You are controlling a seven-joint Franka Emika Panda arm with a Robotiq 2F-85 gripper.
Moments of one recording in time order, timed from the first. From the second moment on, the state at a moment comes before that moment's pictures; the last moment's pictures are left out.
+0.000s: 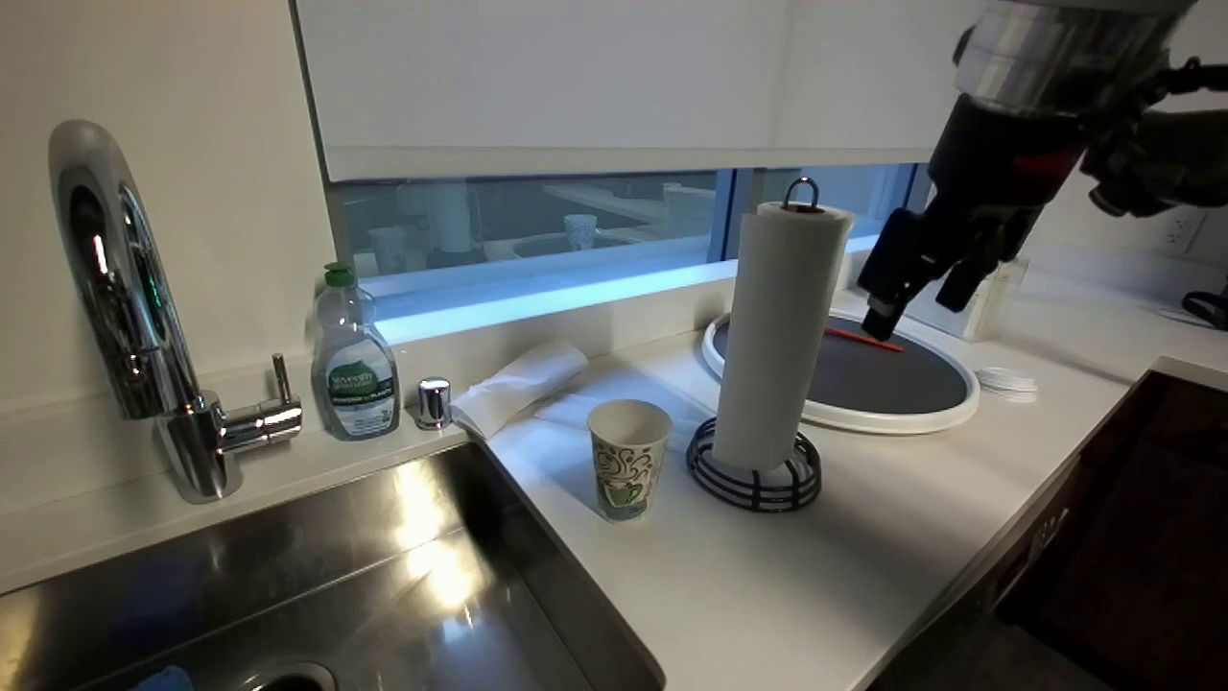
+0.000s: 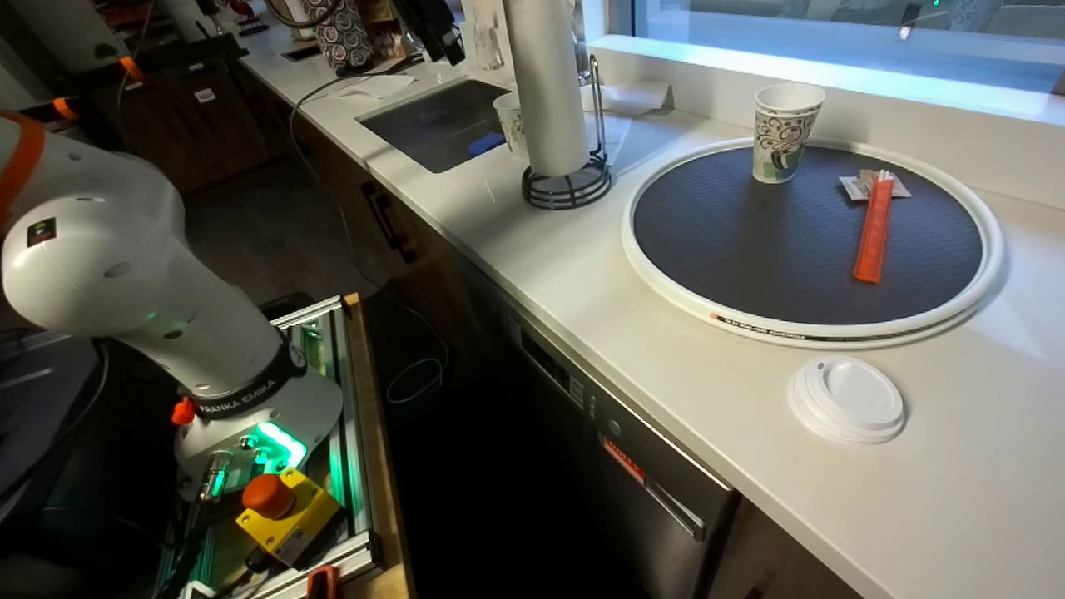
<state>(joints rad) 0.17 -0.58 0.32 -2.44 -0.06 2.10 0.36</state>
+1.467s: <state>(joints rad) 0.04 -0.47 0.31 -2.24 -0.20 2.23 0.50</state>
